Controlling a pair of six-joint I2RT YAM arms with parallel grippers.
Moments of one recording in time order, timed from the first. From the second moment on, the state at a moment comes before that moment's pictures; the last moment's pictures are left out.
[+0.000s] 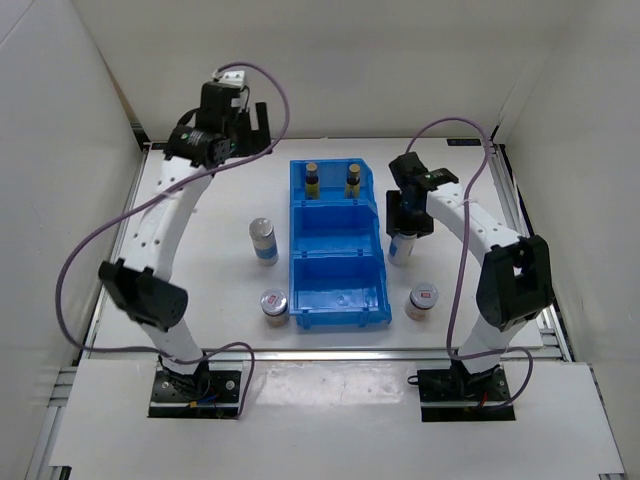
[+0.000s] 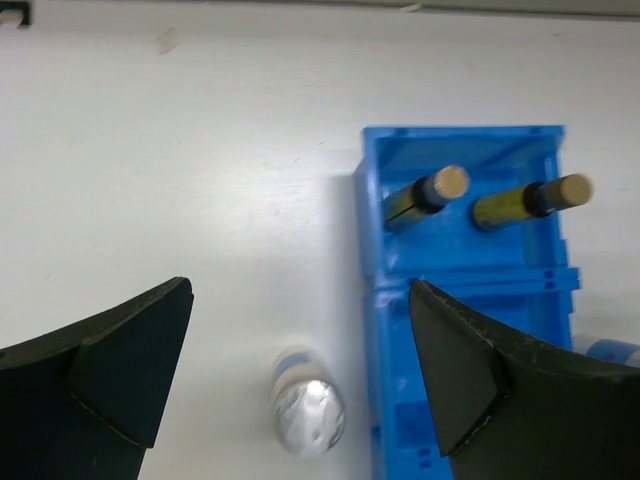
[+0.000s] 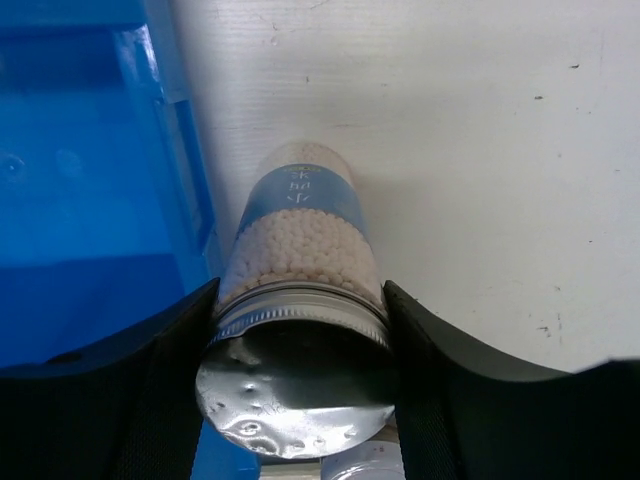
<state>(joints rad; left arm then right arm) -0.36 1.79 2.07 -0.86 -0.18 -0.24 0.40 1.72 1.43 -0.93 0.18 0.35</state>
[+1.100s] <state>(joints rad) -0.25 1.32 1.26 -0.72 -0.19 -0.30 0.71 1.71 1.56 -0.91 0.20 0.30</state>
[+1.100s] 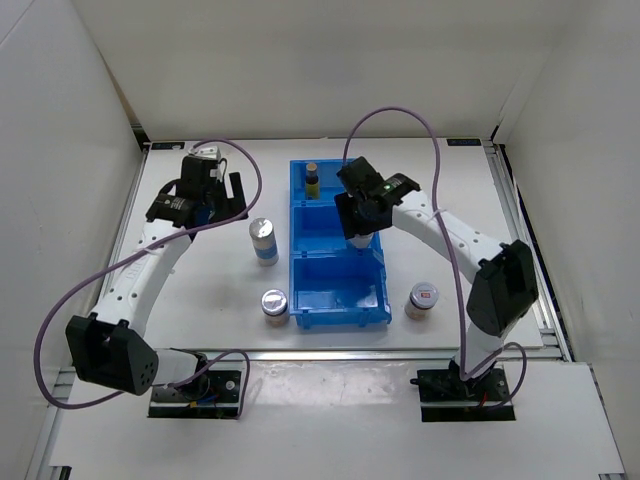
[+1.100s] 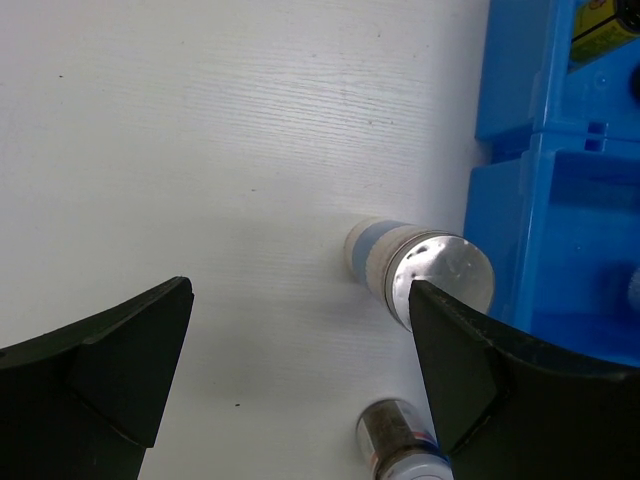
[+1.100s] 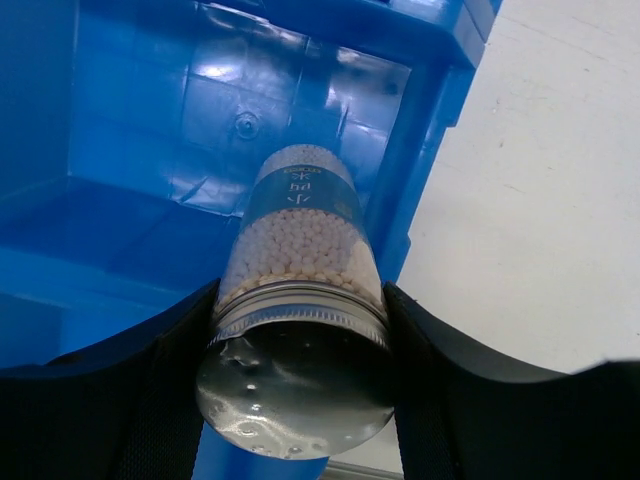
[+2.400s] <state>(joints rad) -0.36 1.56 1.21 -0.57 -0.04 -0.21 0.71 1.42 1.45 -0.84 0.31 0.28</state>
